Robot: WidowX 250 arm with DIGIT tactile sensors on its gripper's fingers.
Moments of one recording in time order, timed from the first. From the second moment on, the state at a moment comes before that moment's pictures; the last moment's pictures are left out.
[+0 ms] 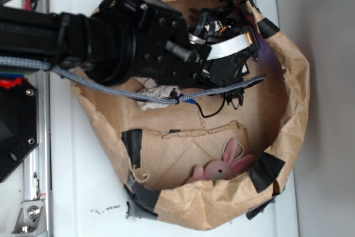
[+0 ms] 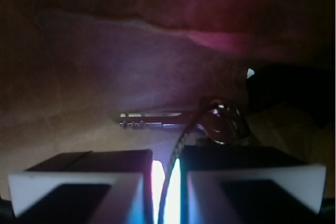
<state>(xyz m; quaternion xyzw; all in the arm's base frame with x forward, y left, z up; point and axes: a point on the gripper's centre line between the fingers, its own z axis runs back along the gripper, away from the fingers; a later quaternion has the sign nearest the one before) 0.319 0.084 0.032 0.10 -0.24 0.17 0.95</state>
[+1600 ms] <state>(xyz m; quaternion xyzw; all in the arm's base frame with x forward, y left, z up) 0.250 0.036 0.138 0.03 -0.09 0.05 0.99</state>
